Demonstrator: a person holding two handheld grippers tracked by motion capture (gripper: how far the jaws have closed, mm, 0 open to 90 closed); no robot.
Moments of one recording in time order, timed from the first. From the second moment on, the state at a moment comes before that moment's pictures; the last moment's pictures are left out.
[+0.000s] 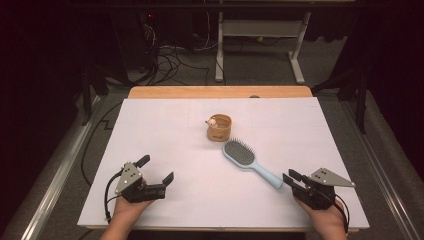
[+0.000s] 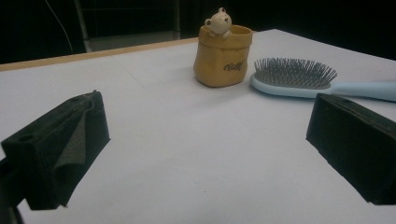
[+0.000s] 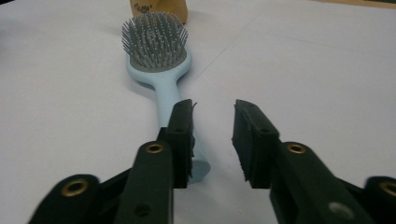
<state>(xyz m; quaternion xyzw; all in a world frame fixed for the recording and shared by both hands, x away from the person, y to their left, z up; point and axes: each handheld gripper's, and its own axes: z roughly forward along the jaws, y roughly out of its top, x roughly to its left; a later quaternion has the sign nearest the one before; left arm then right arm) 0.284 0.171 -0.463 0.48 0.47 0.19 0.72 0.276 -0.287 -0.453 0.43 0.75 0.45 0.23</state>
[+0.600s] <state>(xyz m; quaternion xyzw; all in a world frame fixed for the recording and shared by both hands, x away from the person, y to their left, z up) 0.283 0.170 -0.463 0.48 0.46 0.18 0.72 0.282 -0.282 -0.459 0.42 0.76 0.45 0.20</state>
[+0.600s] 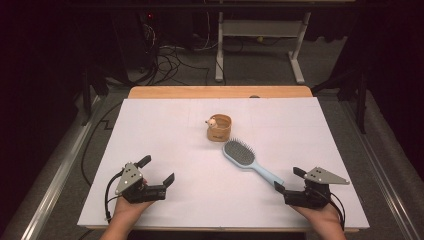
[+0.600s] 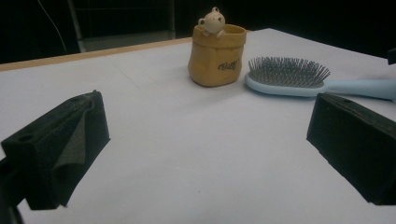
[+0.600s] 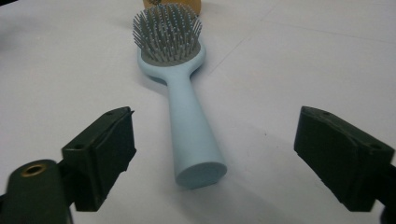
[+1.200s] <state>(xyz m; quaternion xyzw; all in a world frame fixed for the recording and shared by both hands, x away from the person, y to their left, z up) 0.287 0.171 -0.465 0.49 0.47 0.17 0.71 0.298 -0.262 -0.455 0.42 0.79 0.40 0.20</state>
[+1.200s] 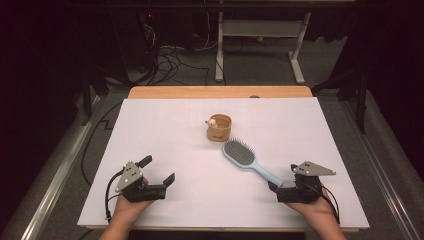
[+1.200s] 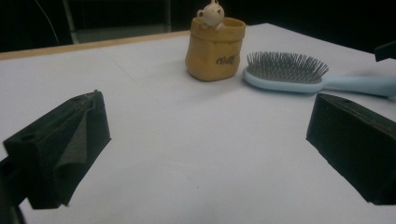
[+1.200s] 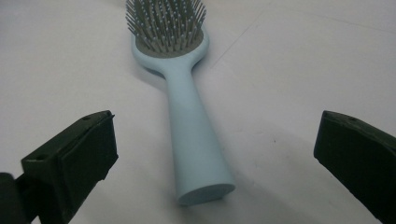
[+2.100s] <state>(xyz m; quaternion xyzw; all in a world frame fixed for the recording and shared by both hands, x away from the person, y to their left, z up) 0.284 0.170 -0.467 0.50 0.45 0.17 0.72 0.318 -0.254 -0.448 0.41 0.86 0.28 0.13</state>
